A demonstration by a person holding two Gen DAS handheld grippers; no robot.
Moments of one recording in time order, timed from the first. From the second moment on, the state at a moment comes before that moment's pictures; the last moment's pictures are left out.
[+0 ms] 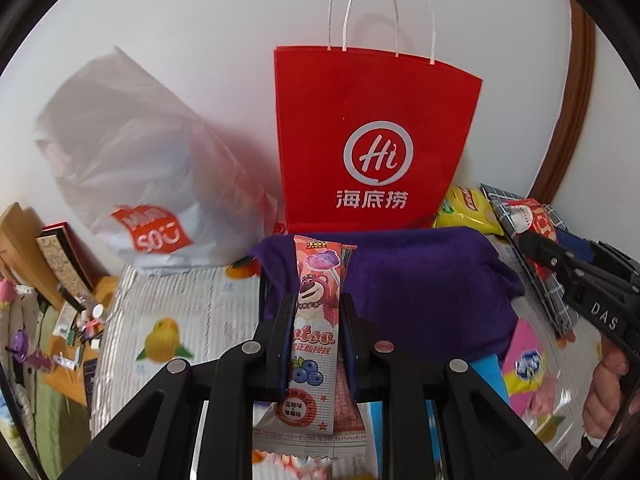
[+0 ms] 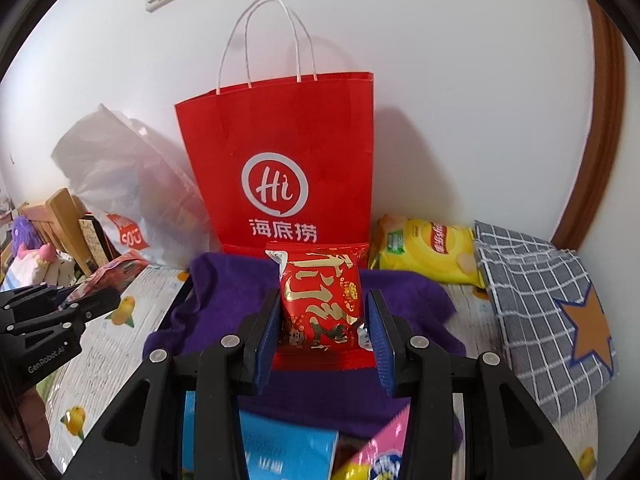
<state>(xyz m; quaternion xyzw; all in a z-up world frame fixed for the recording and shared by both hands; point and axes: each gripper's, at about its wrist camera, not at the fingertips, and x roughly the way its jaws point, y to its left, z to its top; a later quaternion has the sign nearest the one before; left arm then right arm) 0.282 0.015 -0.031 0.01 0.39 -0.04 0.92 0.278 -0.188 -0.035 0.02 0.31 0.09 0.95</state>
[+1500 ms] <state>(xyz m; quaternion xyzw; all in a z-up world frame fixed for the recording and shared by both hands) 0.401 0.007 -0.132 0.03 0.50 -0.03 0.87 0.391 -0.185 -0.152 -0.05 0.47 0.04 0.88</state>
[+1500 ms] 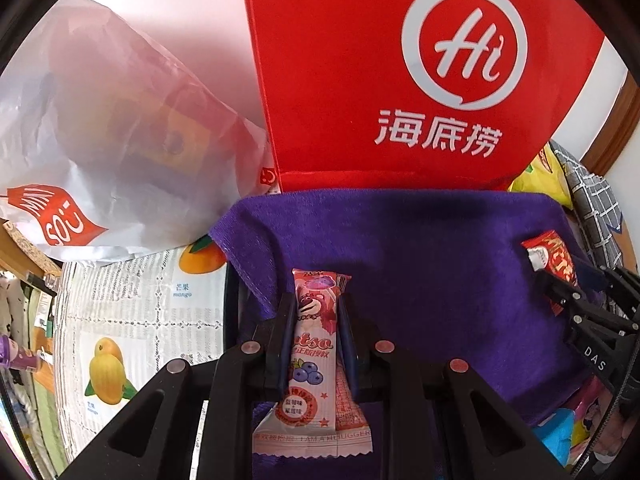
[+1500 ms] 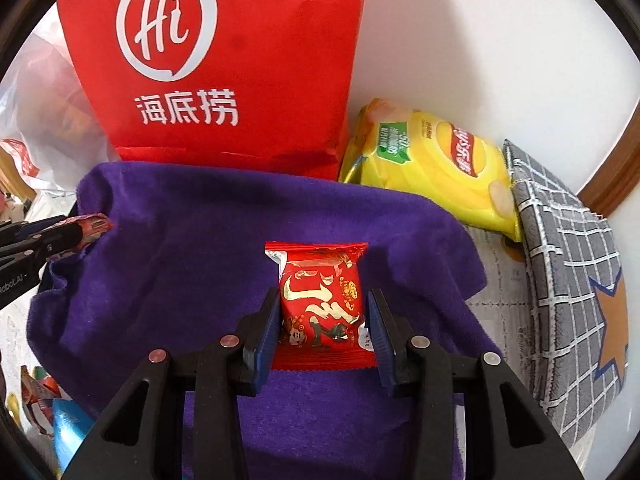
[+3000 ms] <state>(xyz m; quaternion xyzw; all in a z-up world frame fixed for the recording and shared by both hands) 0.296 -0.007 -0.053 0.05 0.44 -0.01 0.90 0.269 -0.205 -0.069 -0.05 0.40 -0.03 0.91</state>
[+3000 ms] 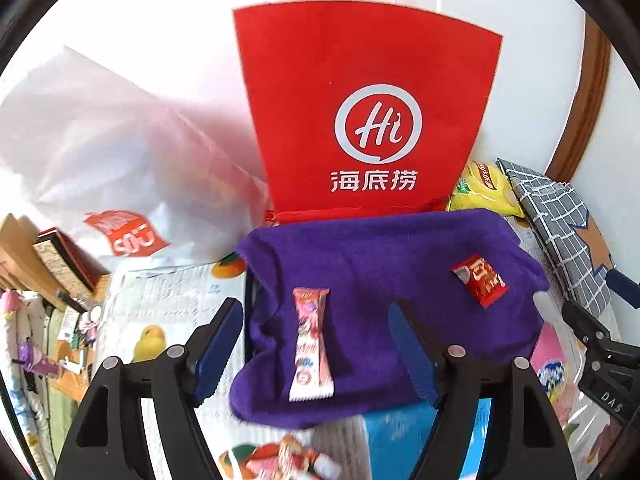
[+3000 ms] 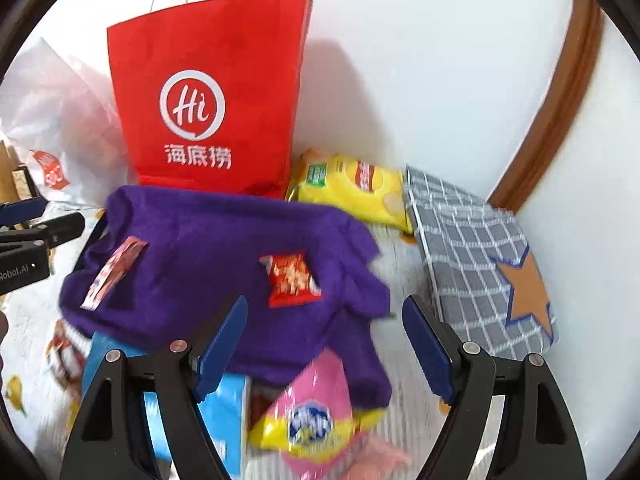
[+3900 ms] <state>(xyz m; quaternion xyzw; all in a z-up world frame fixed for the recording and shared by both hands) 0.144 0.017 -0.095 0.00 0.42 -0.03 0.91 0.136 -0.283 -0.157 0.03 0.42 -0.02 0.91</state>
